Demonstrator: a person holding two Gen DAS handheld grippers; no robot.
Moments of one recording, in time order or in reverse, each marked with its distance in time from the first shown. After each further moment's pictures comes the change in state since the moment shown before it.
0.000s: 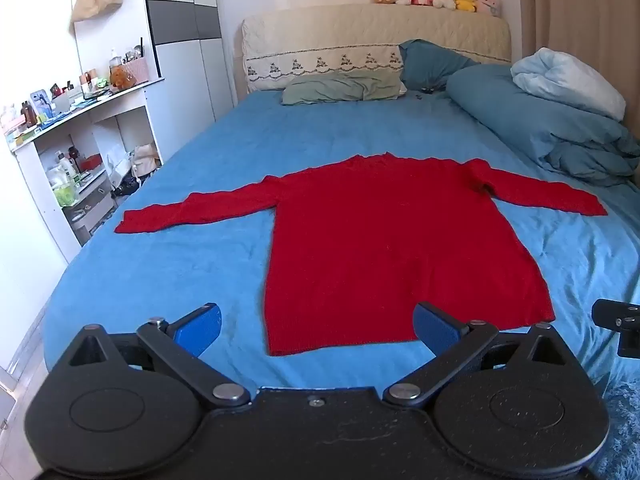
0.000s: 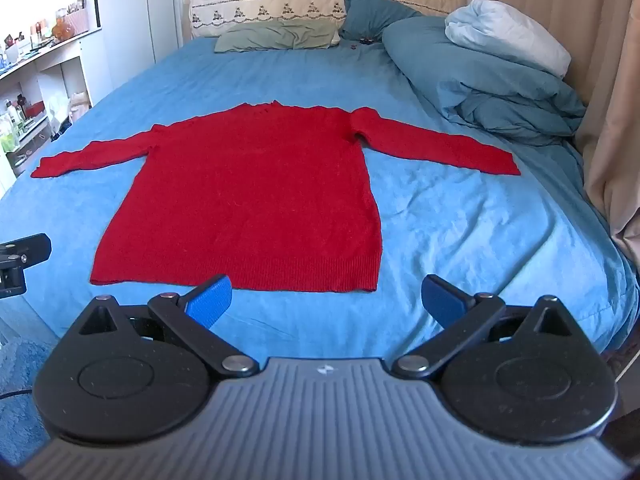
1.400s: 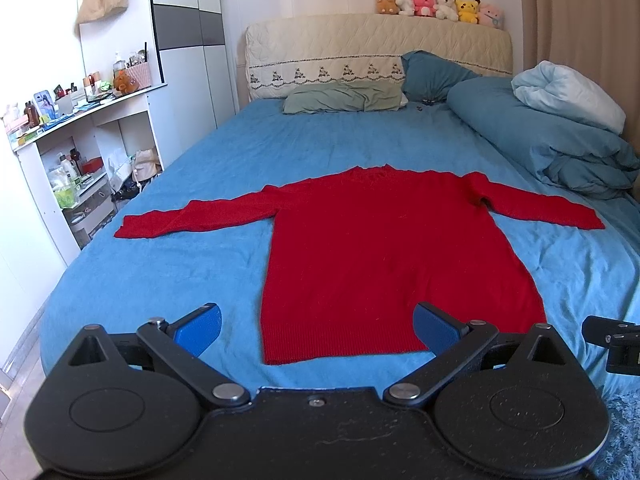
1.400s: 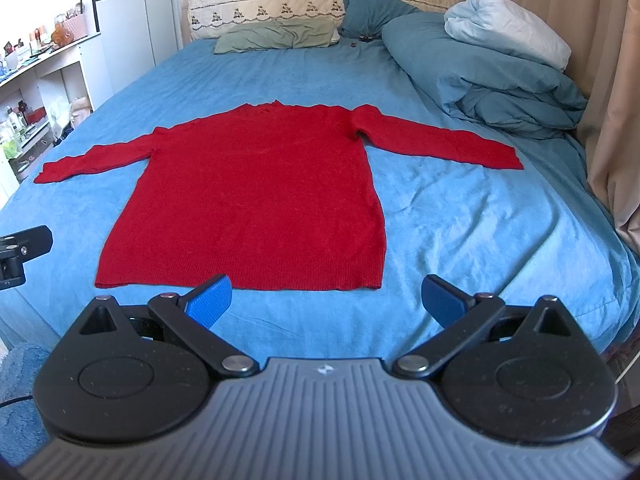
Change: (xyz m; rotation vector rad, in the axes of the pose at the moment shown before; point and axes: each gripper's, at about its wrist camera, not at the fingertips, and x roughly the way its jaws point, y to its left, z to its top) left arm -0.006 0.002 0.004 -0.014 -0.013 -0.001; right arm 0.002 -0.001 0.000 0.013 0.010 0.014
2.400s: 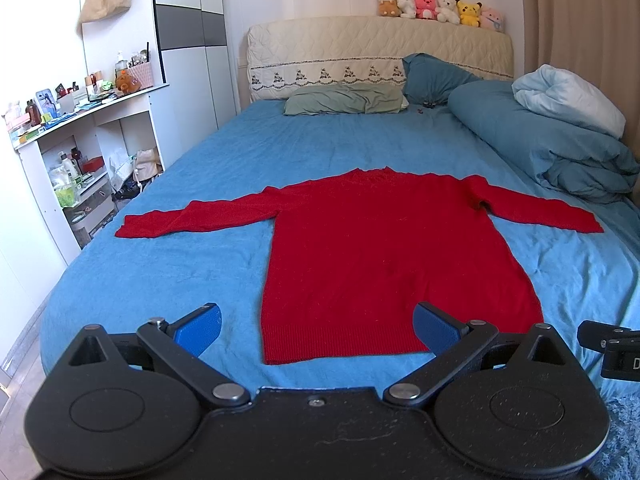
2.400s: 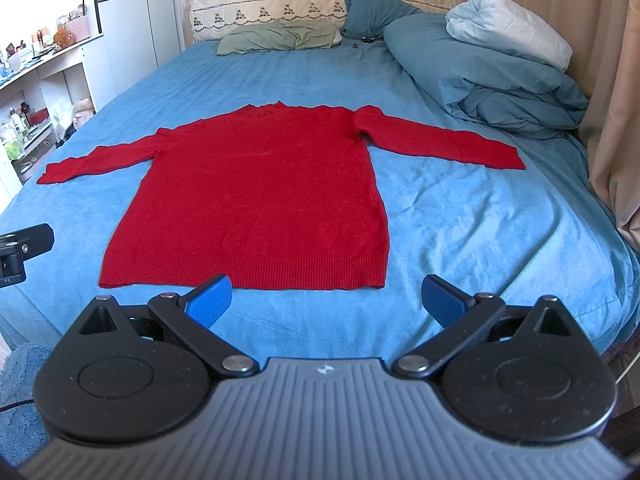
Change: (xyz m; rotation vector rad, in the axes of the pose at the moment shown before) left arm -0.003 0.002 0.000 -0.010 -0.005 -0.002; right arm 0.000 0.003 0.001 0.002 0.000 0.004
